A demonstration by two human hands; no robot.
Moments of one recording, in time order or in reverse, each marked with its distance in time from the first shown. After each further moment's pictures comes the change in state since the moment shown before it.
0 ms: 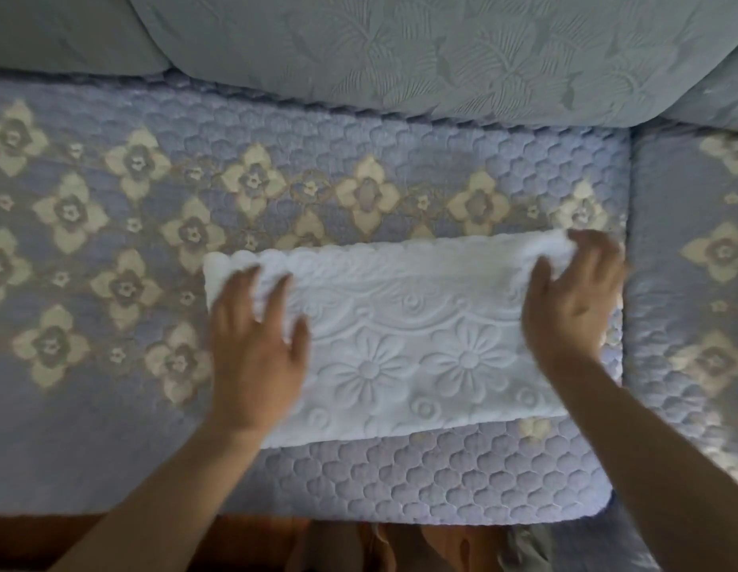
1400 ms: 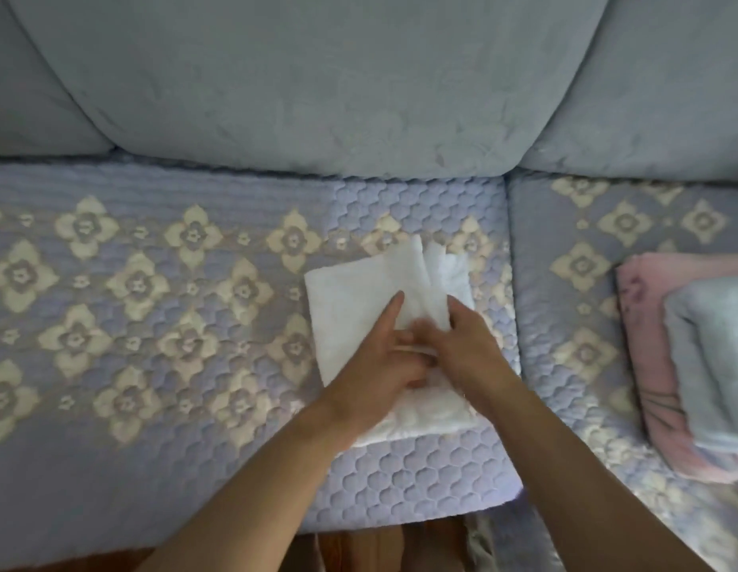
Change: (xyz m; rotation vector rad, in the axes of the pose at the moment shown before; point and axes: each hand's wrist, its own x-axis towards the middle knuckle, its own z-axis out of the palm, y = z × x) left_hand 0.028 0.212 -0.049 -1.397 -0.858 -0.473; right_hand -0.002 -0.033 -0.100 0.803 -0.722 0.511
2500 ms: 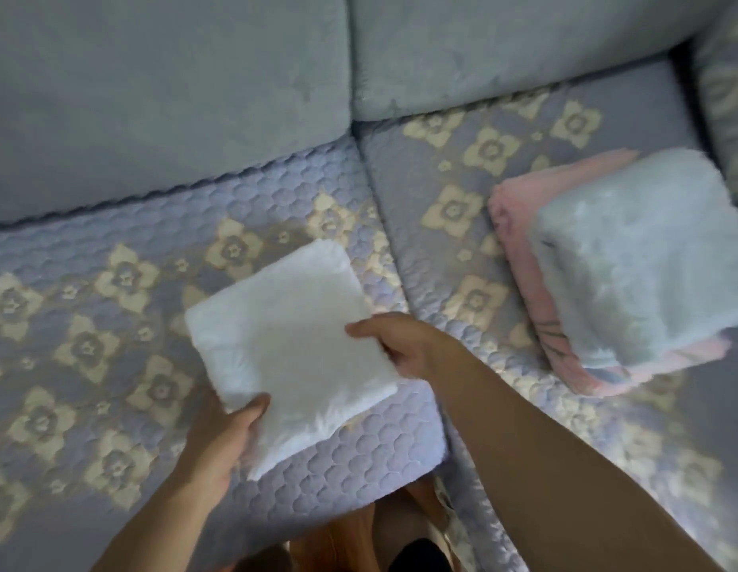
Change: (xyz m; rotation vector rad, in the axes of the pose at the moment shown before) left_hand 0.039 -0.101 -0.007 0.212 0.575 -0.294; right_hand 0.049 0.094 -0.120 0.487 -0.254 0.606
